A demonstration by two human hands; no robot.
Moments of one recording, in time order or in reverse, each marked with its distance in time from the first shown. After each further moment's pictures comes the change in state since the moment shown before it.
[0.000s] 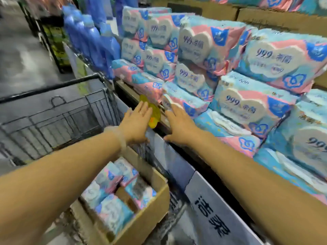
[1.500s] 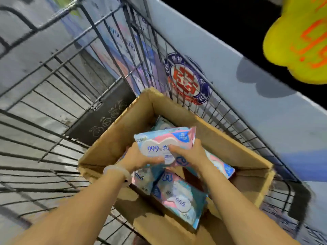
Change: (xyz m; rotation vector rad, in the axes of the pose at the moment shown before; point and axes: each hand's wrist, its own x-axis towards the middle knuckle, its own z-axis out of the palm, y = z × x) left_hand 0.006 -0.264 0.350 -1.279 -0.570 -0.393; right_hand 0.162 -0.136 0.387 1.357 -0.167 0.953
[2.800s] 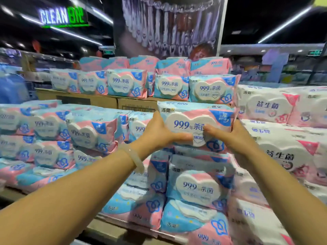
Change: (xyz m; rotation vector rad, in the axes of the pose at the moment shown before) left_hand -0.264 0.585 0.398 0.236 -0.057 1.201; right_hand -0.437 -0.190 -0.575 0.171 0.675 -1.041
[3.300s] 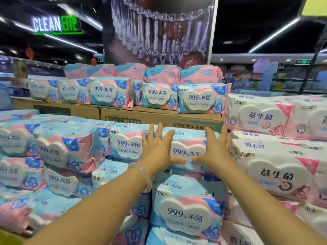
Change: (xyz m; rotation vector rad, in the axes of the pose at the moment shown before) left_hand 0.049 -0.037 0.060 0.879 -0.006 0.064; right_hand 0.047 0.032 0.006 -0.874 0.047 0.159
